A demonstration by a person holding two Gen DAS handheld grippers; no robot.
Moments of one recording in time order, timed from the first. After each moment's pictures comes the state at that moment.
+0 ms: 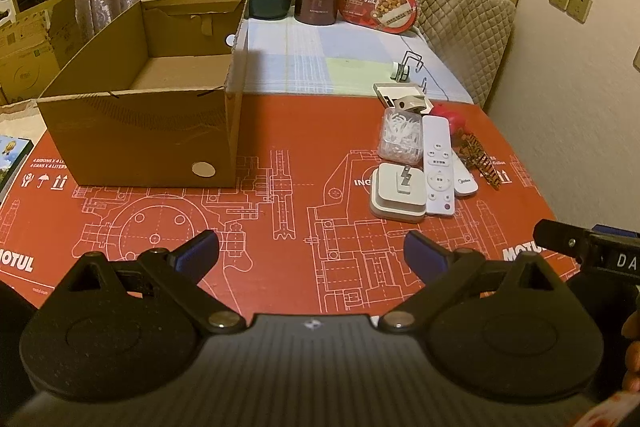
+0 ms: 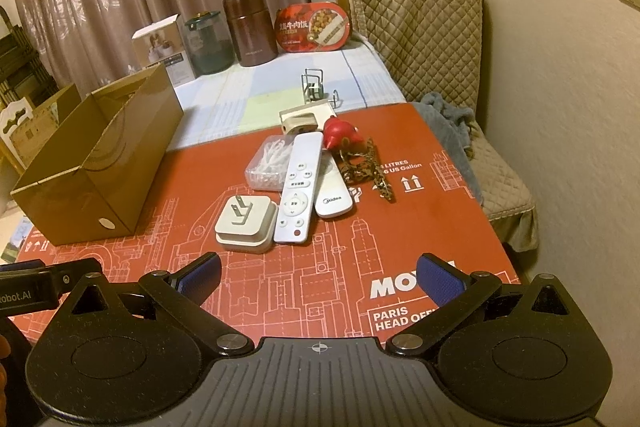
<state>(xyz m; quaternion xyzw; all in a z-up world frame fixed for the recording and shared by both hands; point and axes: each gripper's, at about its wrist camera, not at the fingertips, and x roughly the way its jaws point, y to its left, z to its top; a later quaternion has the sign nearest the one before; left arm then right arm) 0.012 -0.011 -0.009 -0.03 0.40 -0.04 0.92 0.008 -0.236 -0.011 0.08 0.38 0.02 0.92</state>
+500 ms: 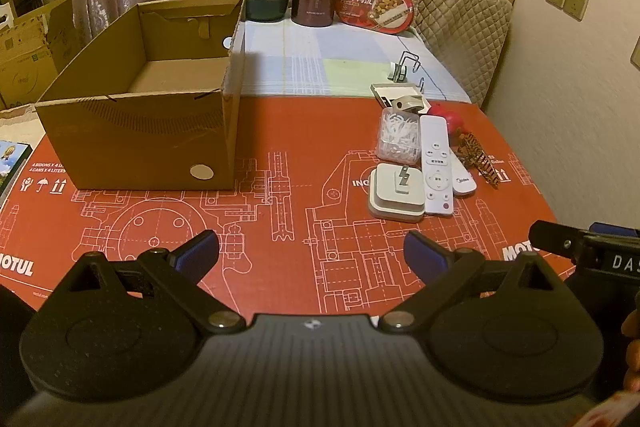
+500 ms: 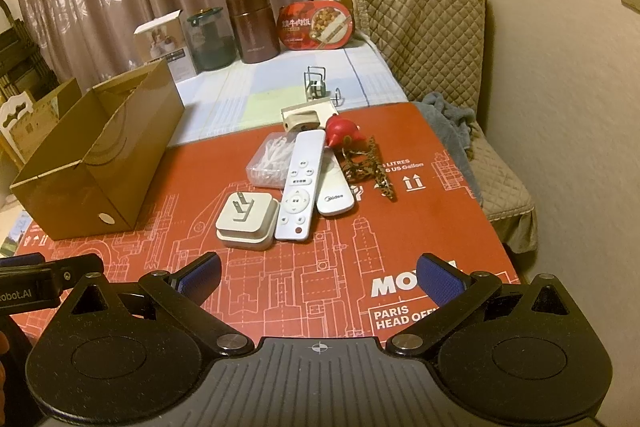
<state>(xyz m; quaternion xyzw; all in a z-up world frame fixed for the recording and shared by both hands) 0.012 -0.014 -0.011 -0.03 0.39 -0.05 0.92 0.006 -0.234 -0.013 0.07 0.38 0.03 0.92</state>
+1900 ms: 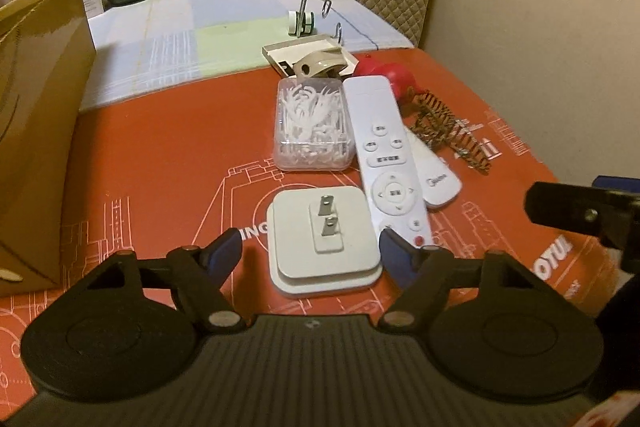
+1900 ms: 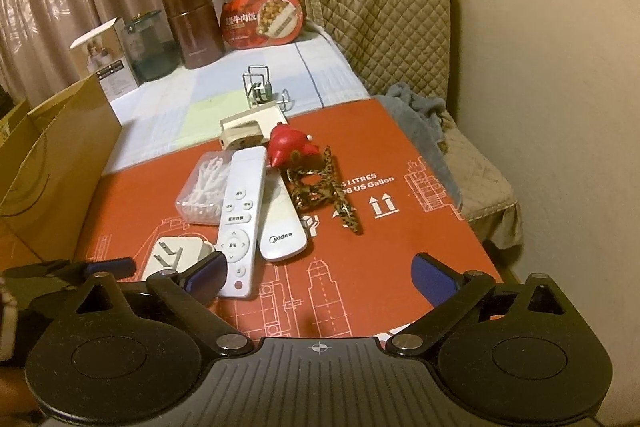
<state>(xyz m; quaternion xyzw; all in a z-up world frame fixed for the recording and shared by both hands) 0.147 -0.100 -0.105 0.04 0.42 -0.18 0.89 0.084 -0.263 -0.047 0.09 0.39 -0.03 0.92</state>
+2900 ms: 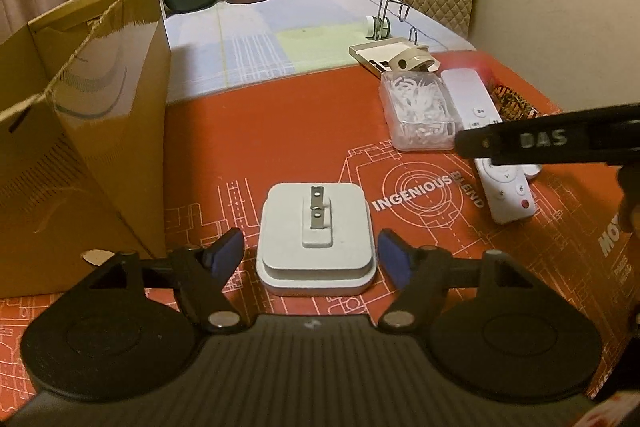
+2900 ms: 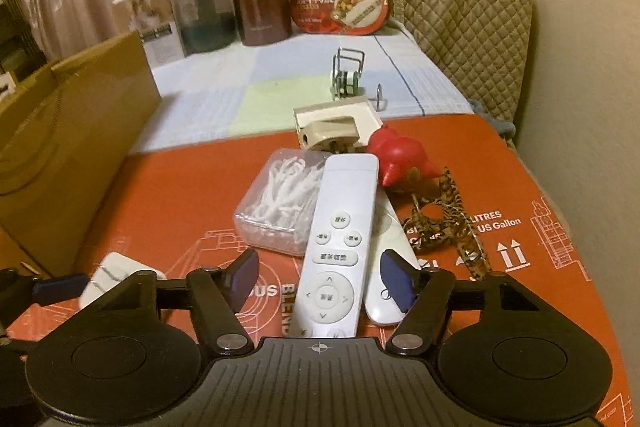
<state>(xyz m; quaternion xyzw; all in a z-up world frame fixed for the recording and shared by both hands) 0.137 -0.030 -0.115 0.06 0.39 -0.13 0.91 0.164 -0.195 -0.101 0.04 0.39 0.03 0.92</state>
